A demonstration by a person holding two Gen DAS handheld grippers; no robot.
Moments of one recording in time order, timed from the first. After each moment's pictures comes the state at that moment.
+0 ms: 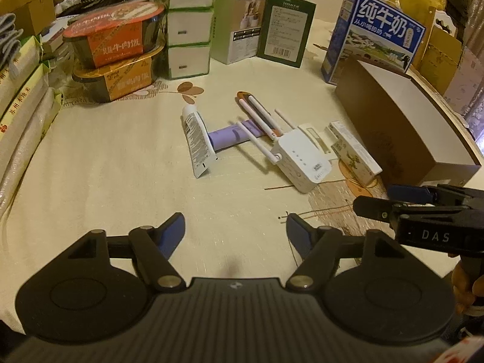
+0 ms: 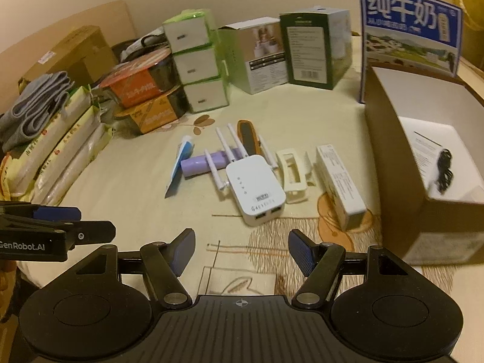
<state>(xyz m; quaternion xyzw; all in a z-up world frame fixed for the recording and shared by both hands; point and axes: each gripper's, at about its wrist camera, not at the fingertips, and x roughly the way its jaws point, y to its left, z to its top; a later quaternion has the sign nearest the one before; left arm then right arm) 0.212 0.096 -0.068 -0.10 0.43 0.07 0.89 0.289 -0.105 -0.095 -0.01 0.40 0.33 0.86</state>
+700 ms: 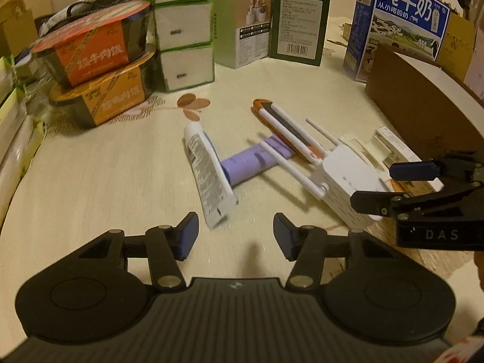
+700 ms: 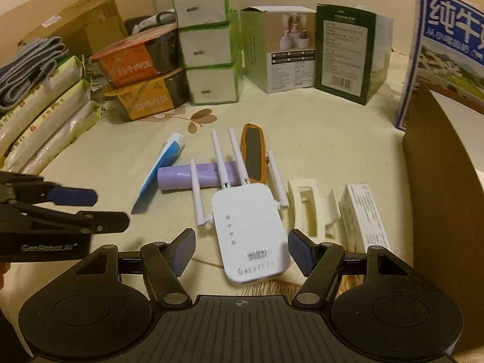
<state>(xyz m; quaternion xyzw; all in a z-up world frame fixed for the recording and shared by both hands) 0.294 0.116 -0.129 -0.03 0.41 0.08 0.91 0.366 -0.051 -0.145 -0.08 0.37 0.36 0.85</state>
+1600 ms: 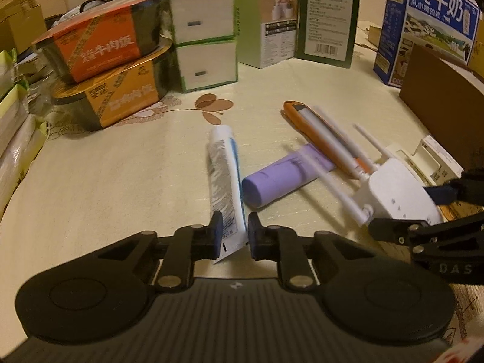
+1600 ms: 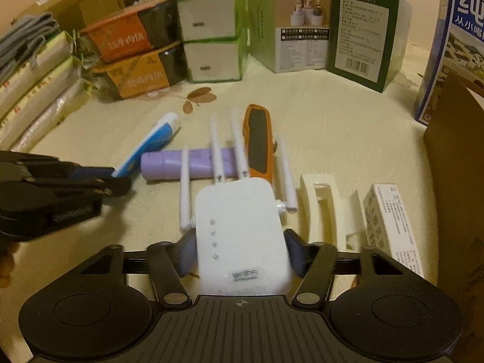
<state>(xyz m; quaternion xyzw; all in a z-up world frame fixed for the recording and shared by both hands) 0.322 0.138 -0.158 -0.04 0.40 0.12 0.91 0.387 -0.025 -0.173 -0.11 0.40 0.35 0.84</state>
